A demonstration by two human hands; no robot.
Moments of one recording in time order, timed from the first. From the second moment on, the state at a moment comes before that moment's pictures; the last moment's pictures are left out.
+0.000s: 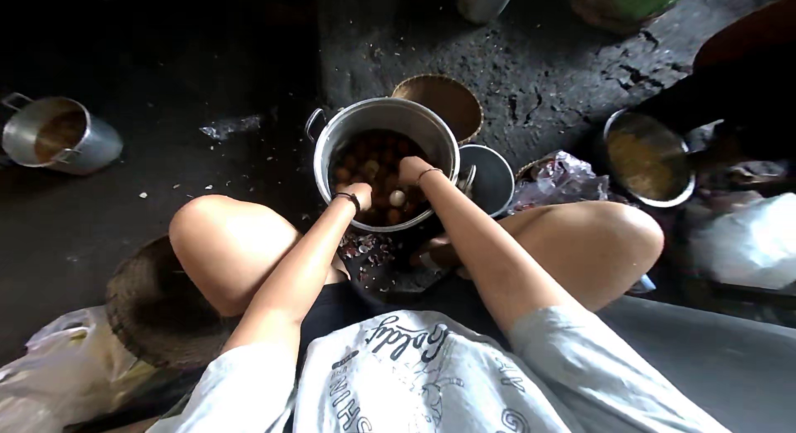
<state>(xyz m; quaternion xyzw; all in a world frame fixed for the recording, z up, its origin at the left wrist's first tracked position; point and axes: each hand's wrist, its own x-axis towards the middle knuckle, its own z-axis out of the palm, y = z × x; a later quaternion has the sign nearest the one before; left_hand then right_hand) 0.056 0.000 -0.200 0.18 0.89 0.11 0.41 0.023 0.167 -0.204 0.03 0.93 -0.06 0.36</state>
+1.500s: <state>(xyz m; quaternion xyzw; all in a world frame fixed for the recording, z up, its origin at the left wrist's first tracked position) 0.040 -0.016 -0.171 0.12 0.94 0.25 0.17 0.033 0.220 -0.076 -0.24 0.89 -0.33 0.21</state>
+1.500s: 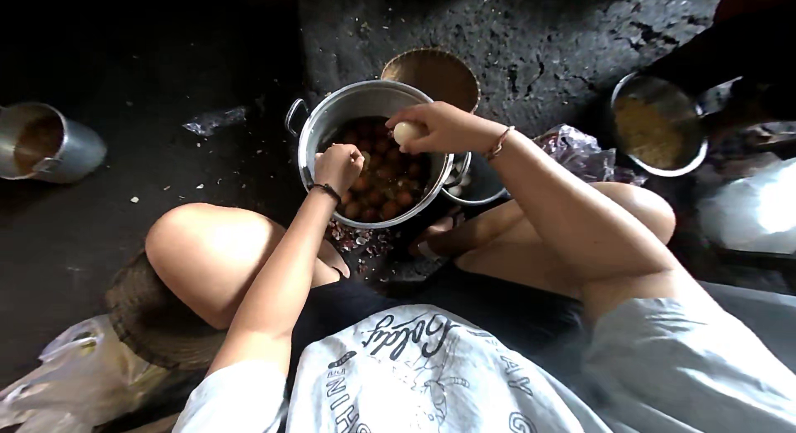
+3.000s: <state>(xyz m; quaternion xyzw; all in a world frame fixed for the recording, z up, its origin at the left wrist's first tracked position) 0.065 0.015 -0.208 0.11 0.90 -0.07 0.42 0.036 0.130 -0.179 -0.16 0.92 0.04 0.37</state>
